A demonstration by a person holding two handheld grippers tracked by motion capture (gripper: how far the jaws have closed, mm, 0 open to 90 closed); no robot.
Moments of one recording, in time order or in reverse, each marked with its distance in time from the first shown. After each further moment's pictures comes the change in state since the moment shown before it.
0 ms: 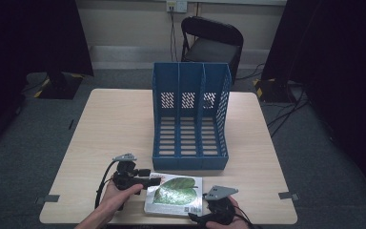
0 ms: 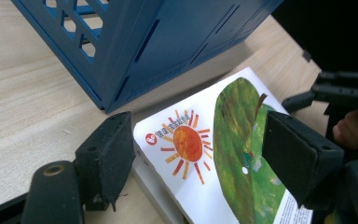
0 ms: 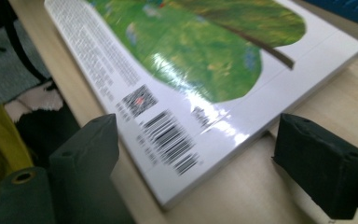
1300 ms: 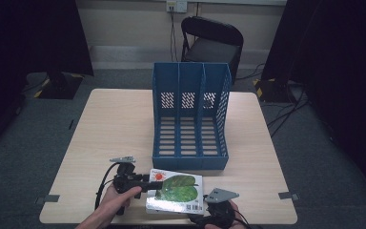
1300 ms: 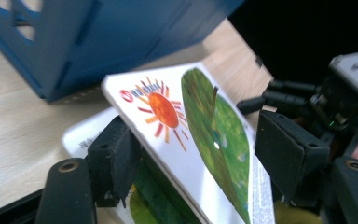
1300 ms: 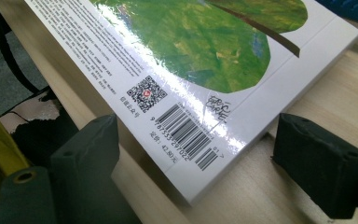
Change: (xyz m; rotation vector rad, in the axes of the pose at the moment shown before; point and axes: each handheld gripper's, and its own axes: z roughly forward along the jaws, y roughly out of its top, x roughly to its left) left arm -0.007 -0.005 0.000 0.013 -0.151 -0.056; right arm 0.006 -0.004 0.000 -0.028 -0.043 0.046
